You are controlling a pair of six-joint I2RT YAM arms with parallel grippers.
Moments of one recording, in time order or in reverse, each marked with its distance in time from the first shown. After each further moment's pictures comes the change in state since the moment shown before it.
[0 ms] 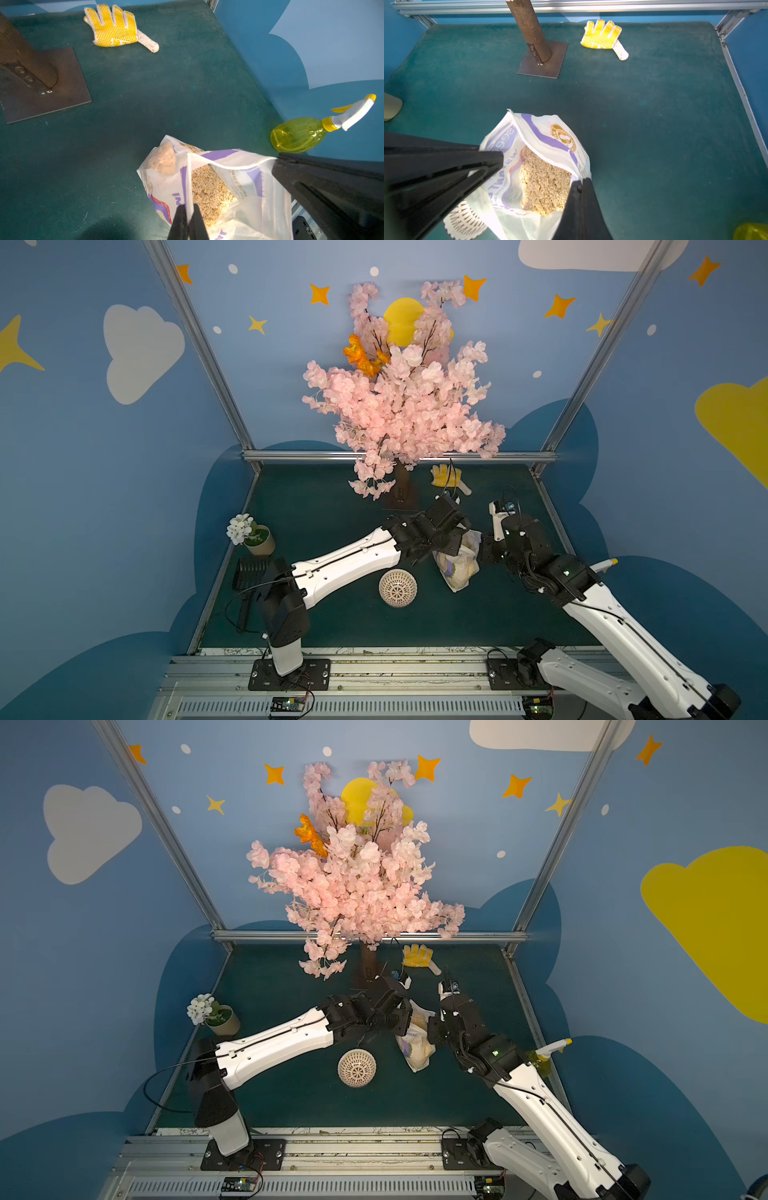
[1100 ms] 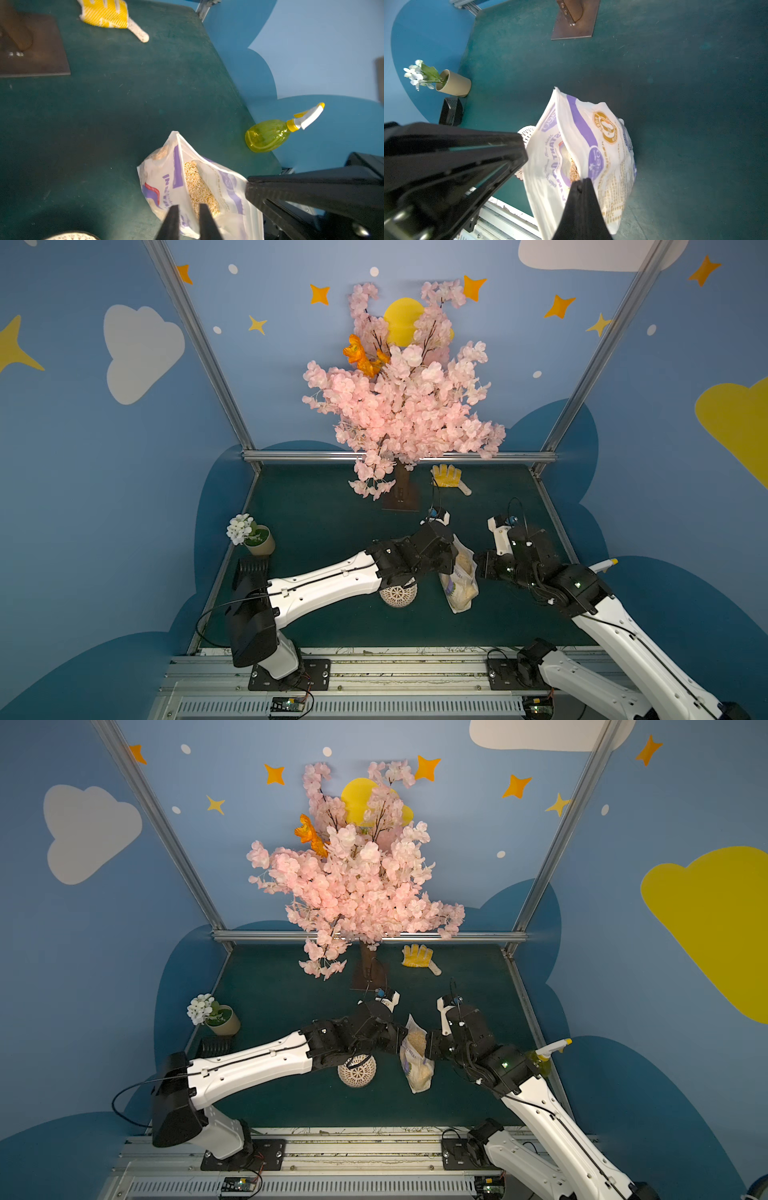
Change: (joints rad) left arm -0.084 -0.200 -0.322 0.242 -0.010 -0.179; right arm 0.004 -0.104 -0.048 -0.139 -0.275 0.198
